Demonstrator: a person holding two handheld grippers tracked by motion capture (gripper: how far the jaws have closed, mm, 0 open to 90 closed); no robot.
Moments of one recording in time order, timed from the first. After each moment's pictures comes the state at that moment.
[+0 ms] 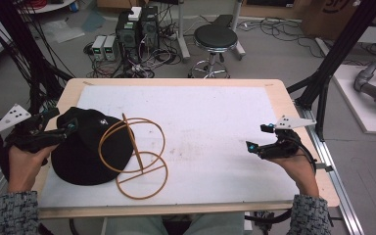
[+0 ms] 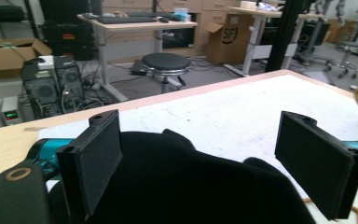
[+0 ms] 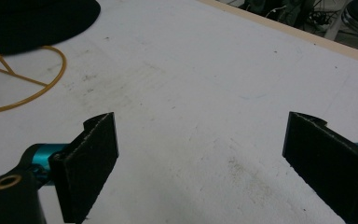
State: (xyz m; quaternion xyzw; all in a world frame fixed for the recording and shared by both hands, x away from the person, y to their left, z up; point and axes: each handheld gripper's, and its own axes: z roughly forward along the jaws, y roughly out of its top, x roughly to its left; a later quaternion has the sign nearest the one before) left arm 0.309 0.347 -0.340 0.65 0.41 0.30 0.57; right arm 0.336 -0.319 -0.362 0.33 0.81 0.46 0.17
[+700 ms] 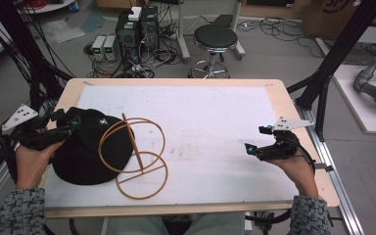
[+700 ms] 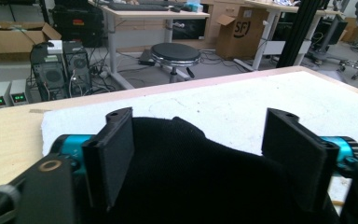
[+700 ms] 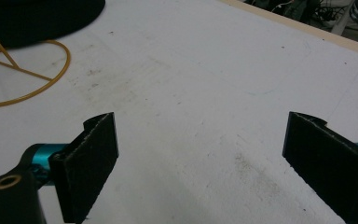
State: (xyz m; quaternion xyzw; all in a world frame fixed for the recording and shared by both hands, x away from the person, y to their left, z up) left arm 0.320 0.346 -0.354 0.65 0.44 0.29 0.55; right arm 0.335 -0.316 -0.364 0.32 0.81 0.46 0.17
